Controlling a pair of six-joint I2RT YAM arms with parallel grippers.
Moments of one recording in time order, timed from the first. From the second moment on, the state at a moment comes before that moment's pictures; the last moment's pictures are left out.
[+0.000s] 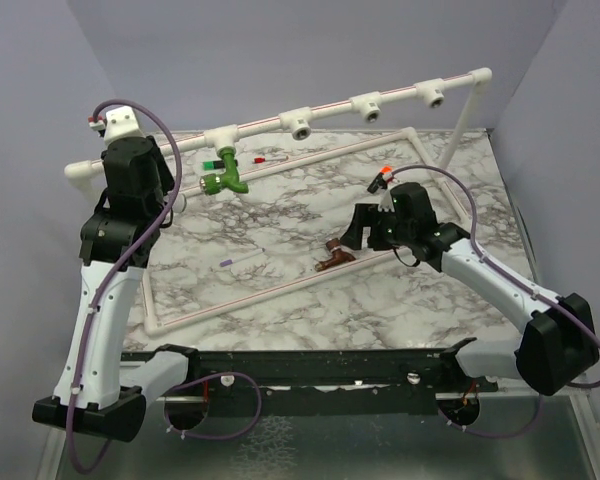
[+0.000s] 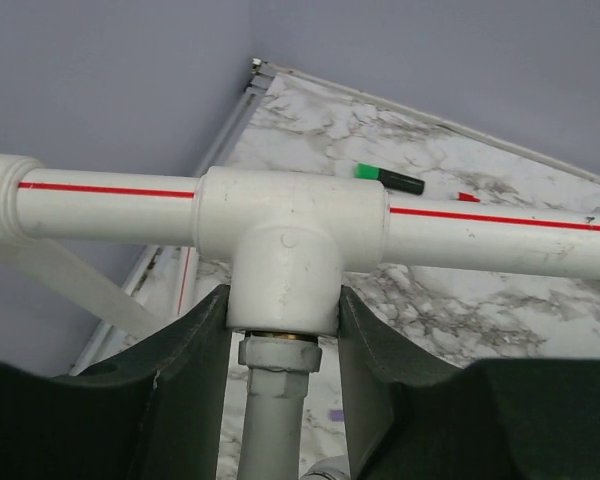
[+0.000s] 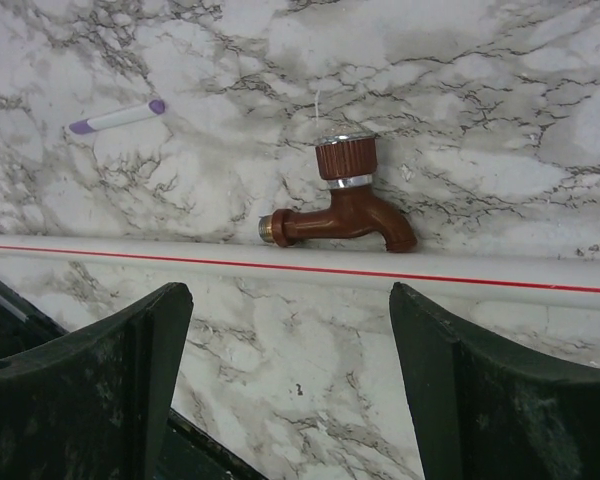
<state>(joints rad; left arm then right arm) -0.17 1.07 1.47 -0.72 -0.47 -0.25 0.49 1.27 0.90 -0.31 -0.21 0.44</state>
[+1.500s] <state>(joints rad) -0.18 1.17 1.74 -0.62 -0.15 -0.12 0.57 1.48 1.05 -0.27 -0.02 0.29</state>
